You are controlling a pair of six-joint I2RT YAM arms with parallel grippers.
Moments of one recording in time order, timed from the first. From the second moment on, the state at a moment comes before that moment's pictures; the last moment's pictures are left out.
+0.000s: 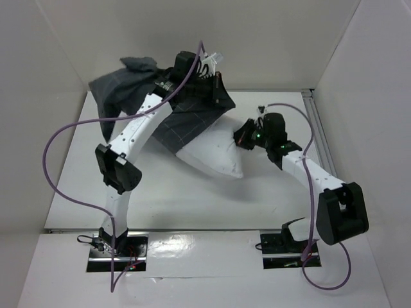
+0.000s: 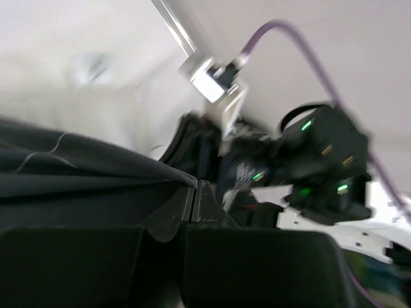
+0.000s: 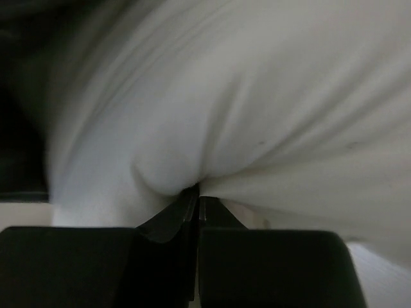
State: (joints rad) left arm -0.56 2.04 2.36 -0.76 0.60 -0.54; right arm 0.27 1.34 0.93 0.03 -0.48 0.83
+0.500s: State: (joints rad) left arm -0.54 1.89 2.11 -0.94 0.37 -0.39; right arm 0.28 1.34 0.87 -0.02 -0.37 0.88
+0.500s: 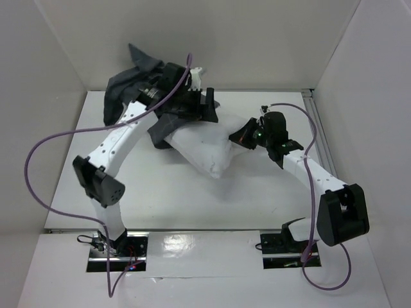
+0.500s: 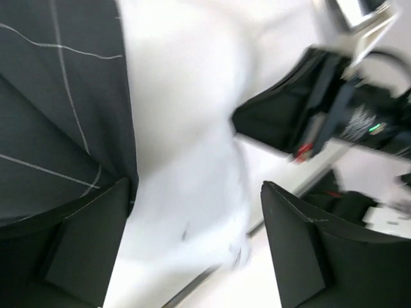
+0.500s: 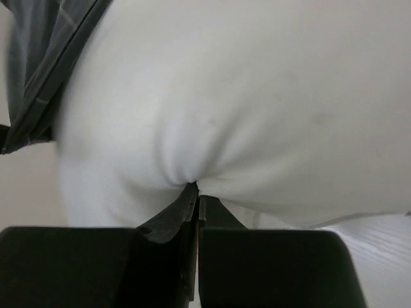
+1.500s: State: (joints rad) left arm -0.69 1.47 0.84 -0.49 -0.52 -0.76; right arm 0.25 1.37 0.98 -0.01 -0.48 0.90
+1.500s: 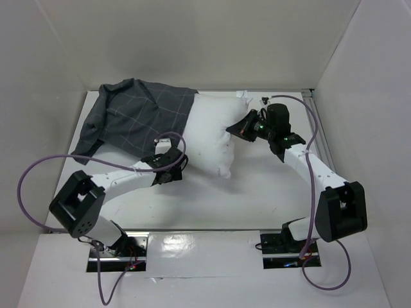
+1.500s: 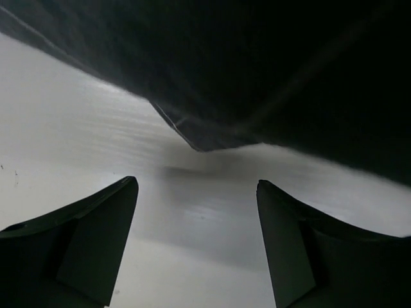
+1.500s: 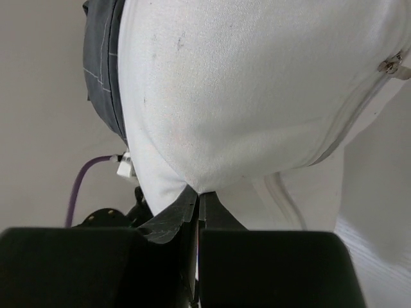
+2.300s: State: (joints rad) left arm -0.63 1.67 0.95 -0.48 -0.70 -0.97; right arm 0.24 1.37 1.01 -0.09 -0.48 0.87
